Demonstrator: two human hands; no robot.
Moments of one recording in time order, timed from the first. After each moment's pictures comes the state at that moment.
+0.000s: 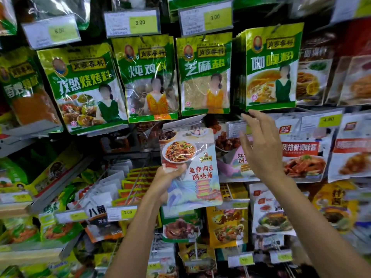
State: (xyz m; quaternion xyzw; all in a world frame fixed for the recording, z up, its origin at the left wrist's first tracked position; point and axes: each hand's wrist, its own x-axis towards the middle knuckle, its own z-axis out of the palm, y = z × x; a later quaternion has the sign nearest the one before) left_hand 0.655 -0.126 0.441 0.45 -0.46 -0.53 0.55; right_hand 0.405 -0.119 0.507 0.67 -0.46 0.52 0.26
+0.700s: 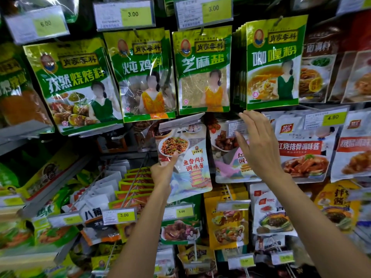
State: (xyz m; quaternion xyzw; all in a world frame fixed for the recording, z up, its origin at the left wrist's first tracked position) left_hand 0.641 -0.168 0.434 0.57 -0.33 -0.38 0.64; right_hand 0.401 -0.146 0.498 0.69 -0.45 0.49 0.28
